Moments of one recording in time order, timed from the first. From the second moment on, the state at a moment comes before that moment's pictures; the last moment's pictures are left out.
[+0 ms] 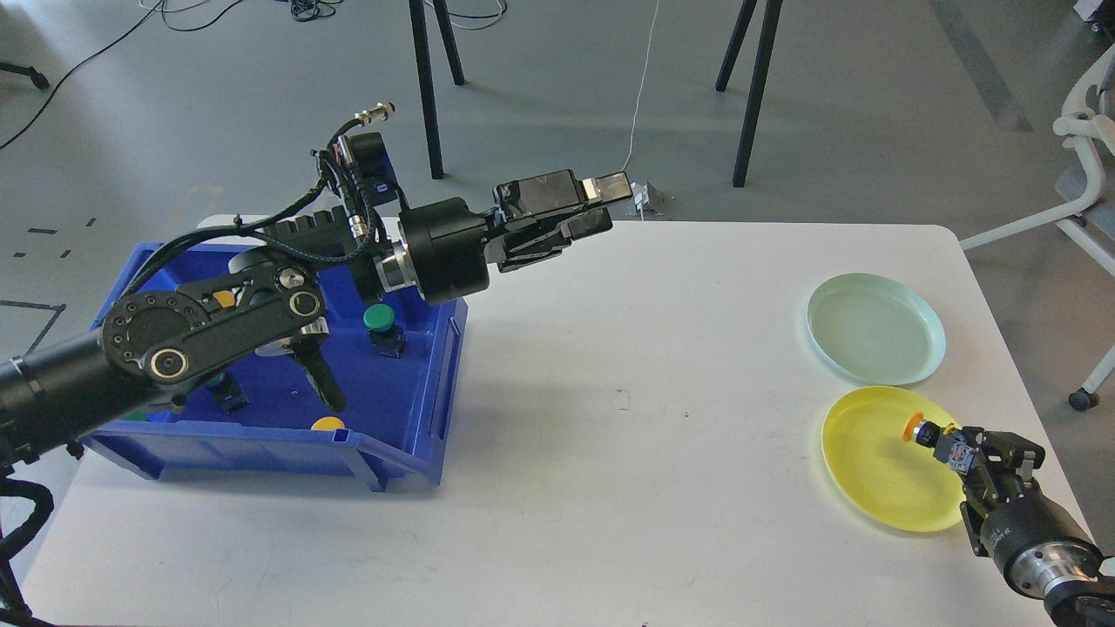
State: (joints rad) left arm -0.96 0.43 -0.32 -1.25 0.86 -0.30 -0.49; right arm 0.00 -0.85 0.55 1.49 -0.18 -0.48 0.49
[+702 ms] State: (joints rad) left arm -1.00 0.74 -0.30 -1.38 0.85 -0.30 -0.49; right arm 0.00 -0.85 0.74 1.54 -0.17 -0.39 0.49
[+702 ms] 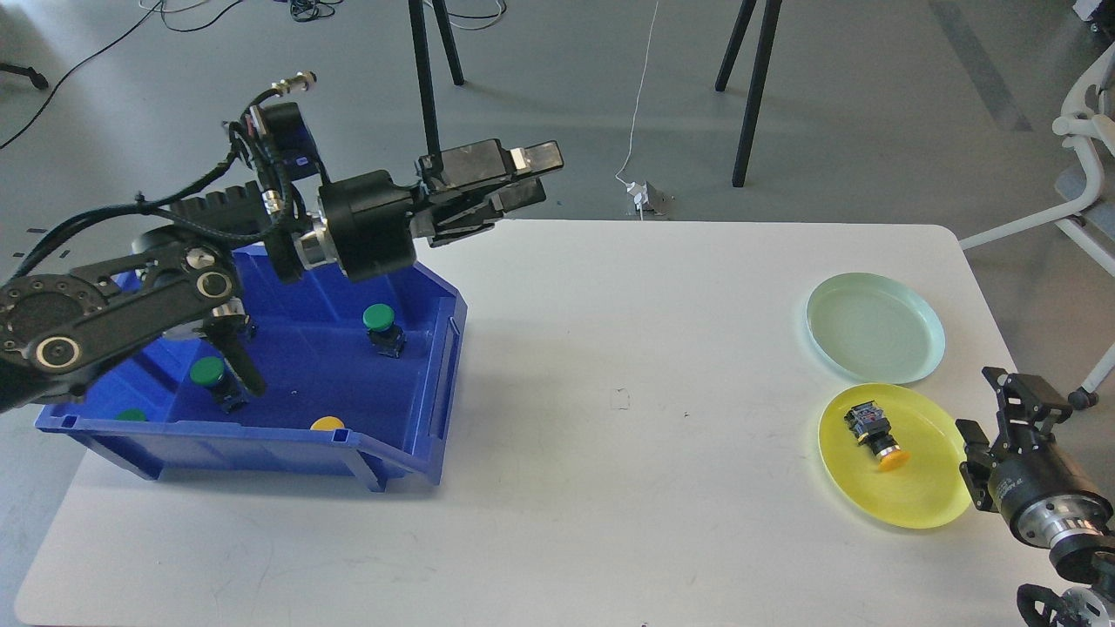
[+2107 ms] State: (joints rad) left arm -0.96 0.78 0.06 -0.77 1.69 -0.40 -0.49; right arm -0.04 -0.72 1.13 1.55 -0.16 0.01 0.49
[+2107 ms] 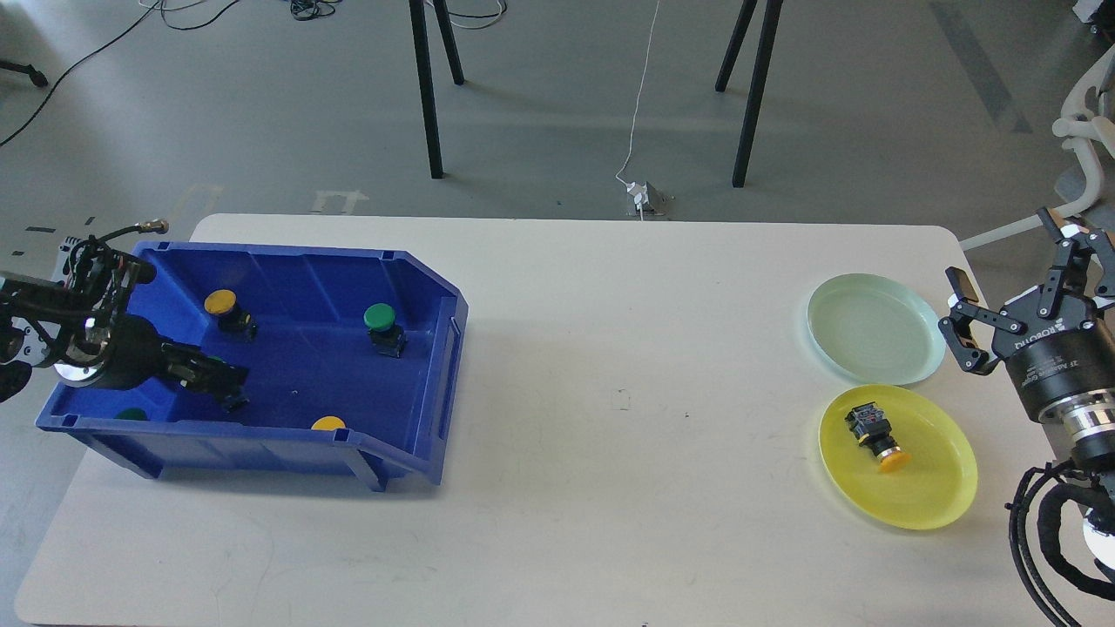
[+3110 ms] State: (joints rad) left arm -0.94 0.73 0.06 -0.71 1.70 -0.40 -0.49; right arm -0.05 -0.72 1.13 1.55 -0.16 0.02 0.49
